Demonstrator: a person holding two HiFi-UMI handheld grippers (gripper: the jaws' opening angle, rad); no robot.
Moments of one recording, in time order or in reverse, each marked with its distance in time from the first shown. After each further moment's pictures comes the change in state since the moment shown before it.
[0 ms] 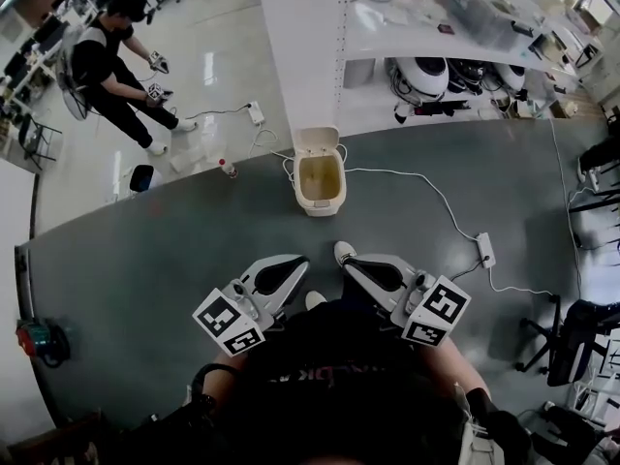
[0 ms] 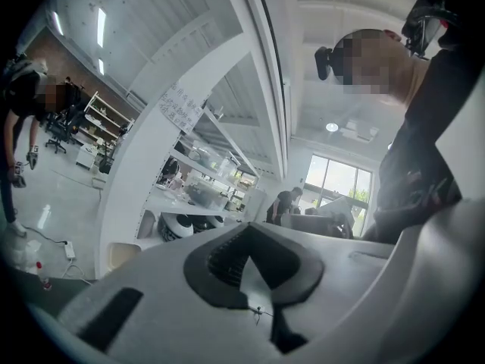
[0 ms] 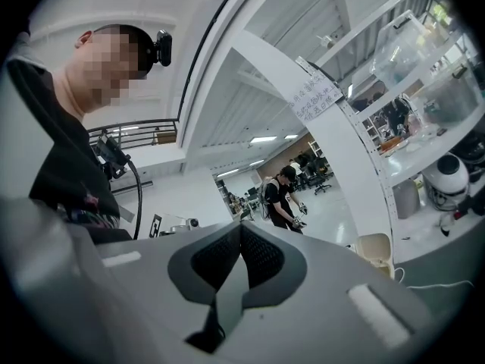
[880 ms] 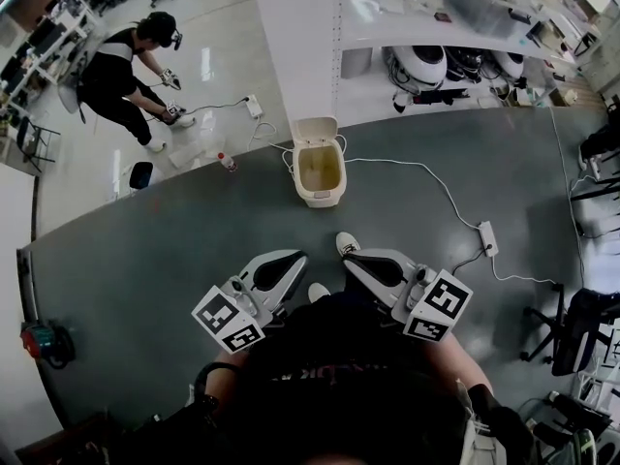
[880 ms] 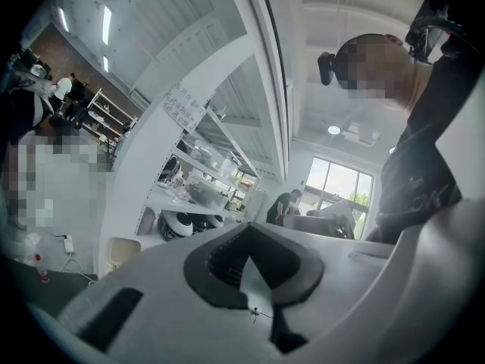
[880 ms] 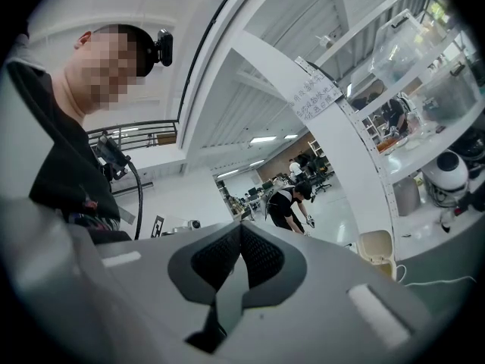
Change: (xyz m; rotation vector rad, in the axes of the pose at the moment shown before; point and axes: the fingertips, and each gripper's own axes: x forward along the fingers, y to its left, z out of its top) left arm -0.007 0.000 -0.007 -0.027 -0.007 0.003; right arm -0.001 0.007 -0.008 0.009 -0.005 -0.001
